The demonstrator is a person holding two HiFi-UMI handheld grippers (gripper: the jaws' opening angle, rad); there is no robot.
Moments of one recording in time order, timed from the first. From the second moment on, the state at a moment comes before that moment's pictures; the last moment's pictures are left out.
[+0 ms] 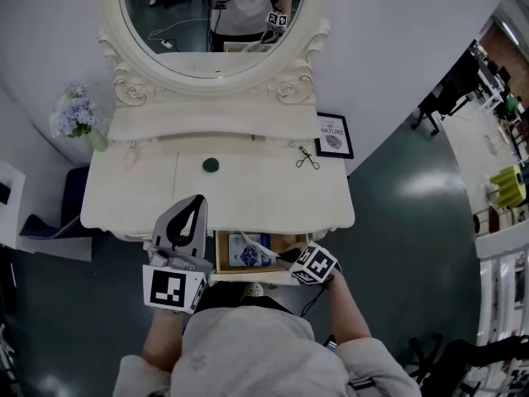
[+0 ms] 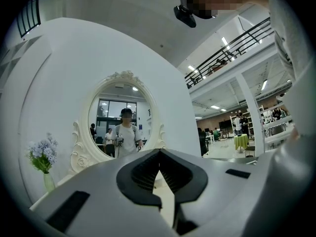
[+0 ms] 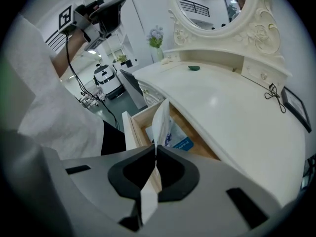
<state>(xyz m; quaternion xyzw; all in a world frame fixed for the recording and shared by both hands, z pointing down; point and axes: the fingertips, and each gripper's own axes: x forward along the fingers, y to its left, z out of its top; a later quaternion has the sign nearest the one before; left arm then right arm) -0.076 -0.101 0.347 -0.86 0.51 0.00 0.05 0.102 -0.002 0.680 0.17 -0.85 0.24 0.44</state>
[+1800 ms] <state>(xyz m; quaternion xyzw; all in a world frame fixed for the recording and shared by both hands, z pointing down) -0.070 -0.099 0.341 -0.86 0.51 0.00 0.06 0.079 -0.088 0.527 0.36 -0.90 0.14 0.20</state>
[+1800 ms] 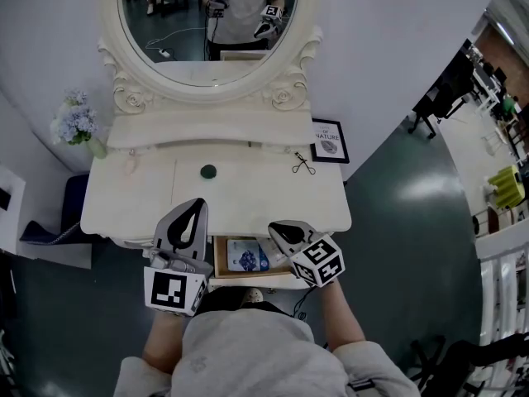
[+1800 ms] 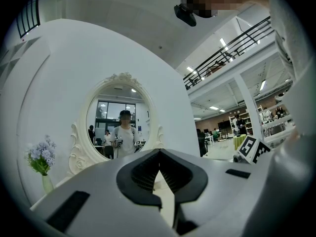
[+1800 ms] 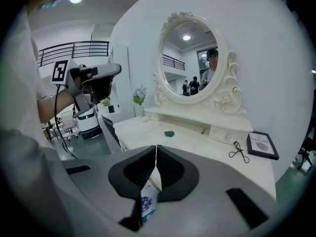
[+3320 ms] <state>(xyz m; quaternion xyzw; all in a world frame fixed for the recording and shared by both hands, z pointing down) -0.077 -0.108 0.337 -0.86 0.50 0.01 0.05 0.063 -0.099 0.369 0.43 -0.90 0.00 0.01</state>
